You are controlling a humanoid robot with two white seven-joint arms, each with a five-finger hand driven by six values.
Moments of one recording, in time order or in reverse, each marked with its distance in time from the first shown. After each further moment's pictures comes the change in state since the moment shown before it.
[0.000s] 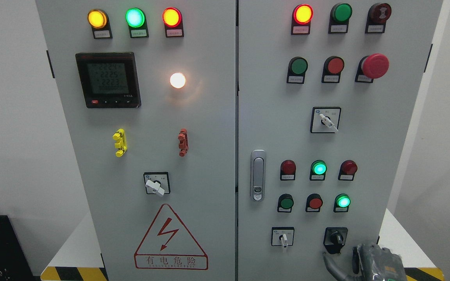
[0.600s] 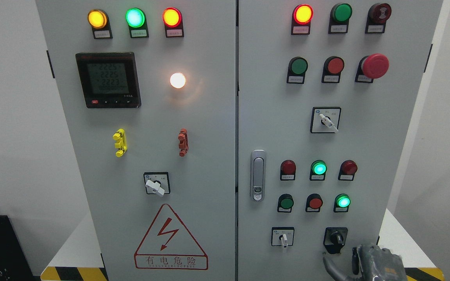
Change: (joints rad) left arm 0.000 0.000 0.000 0.000 0.000 0.000 0.000; right arm 0.015 0.000 0.008 -0.023 0.009 -0.004 0.001
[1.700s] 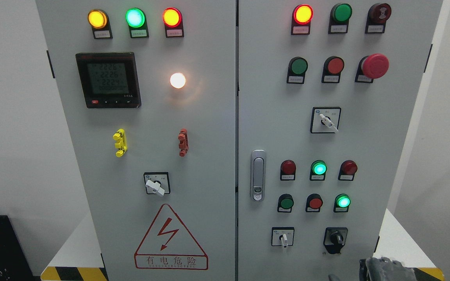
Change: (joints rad) left arm 0.000 0.000 0.000 0.000 0.000 0.000 0.000; right arm 0.122 0.003 -0.017 -0.185 -0.017 -0.038 0.047
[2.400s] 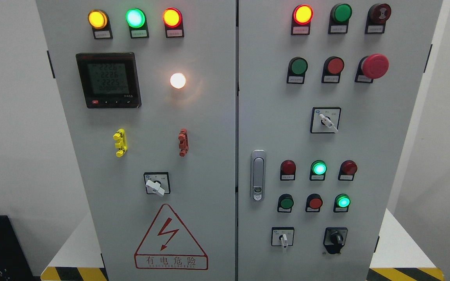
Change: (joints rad) left arm 0.000 0.000 0.000 -0.001 0.000 0.000 0.000; right arm 0.140 0.008 -0.037 -0.116 -0.078 -0.035 0.034
